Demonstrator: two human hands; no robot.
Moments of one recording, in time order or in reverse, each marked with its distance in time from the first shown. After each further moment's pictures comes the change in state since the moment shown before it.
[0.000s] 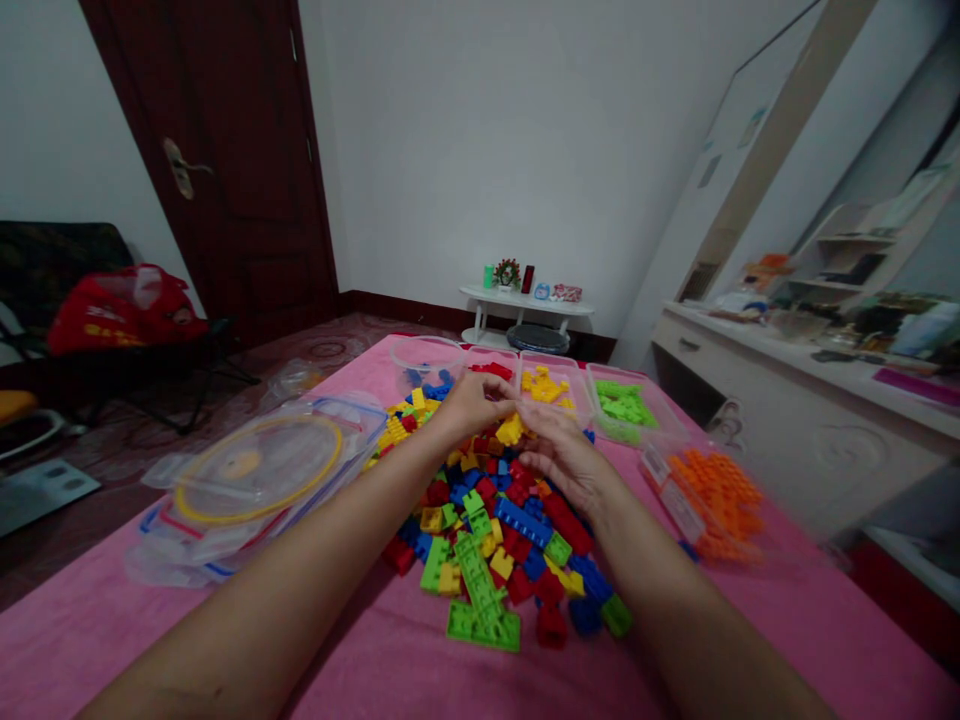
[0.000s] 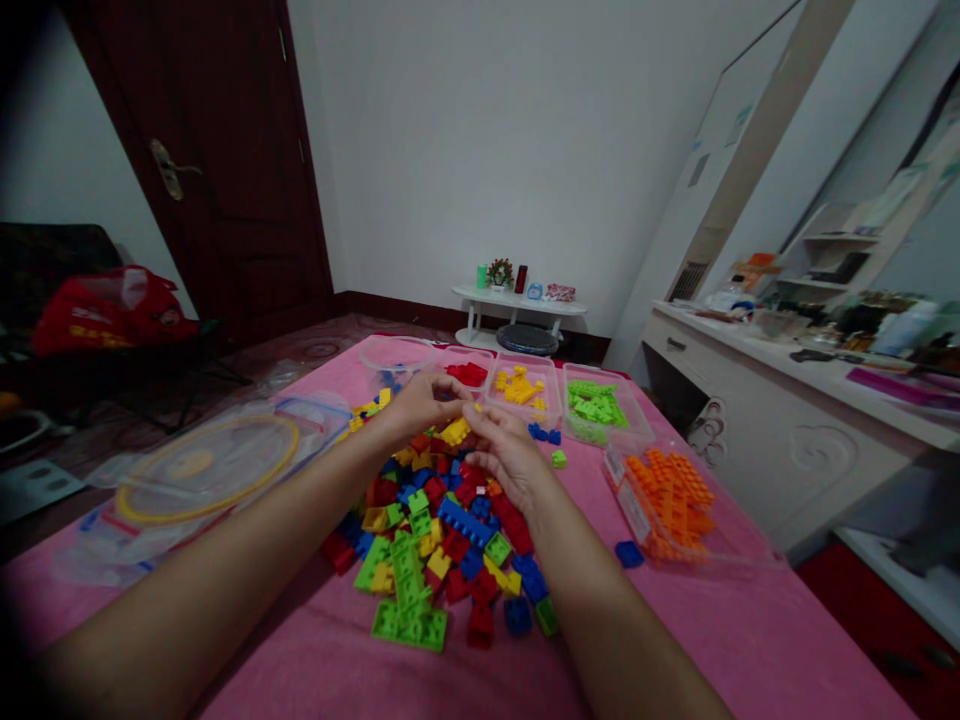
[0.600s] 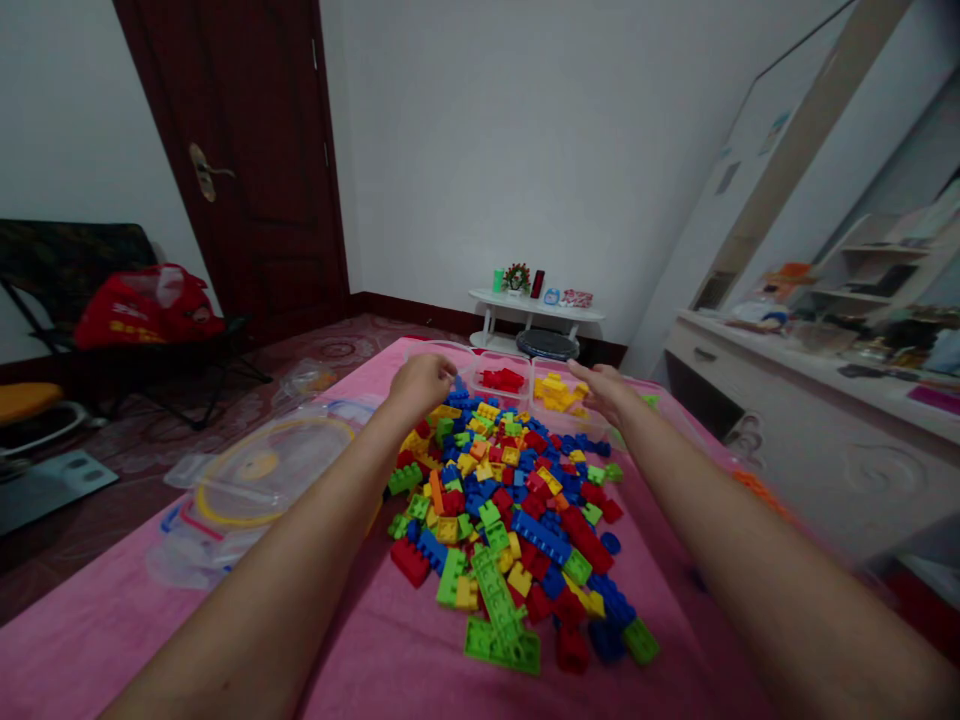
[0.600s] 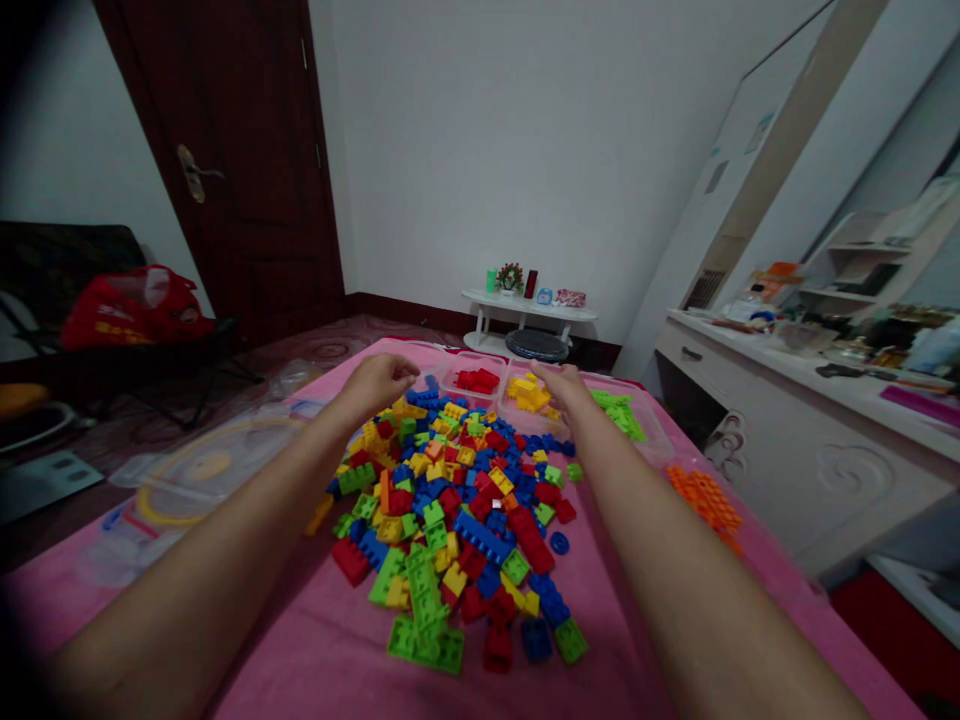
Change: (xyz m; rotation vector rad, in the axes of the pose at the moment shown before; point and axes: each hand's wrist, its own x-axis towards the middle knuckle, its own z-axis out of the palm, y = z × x) left_hand 0.016 -0.025 -0.093 0.860 0.274 -0.056; right_hand 0.113 -0.013 -0.067 -0.181 0.531 0.135
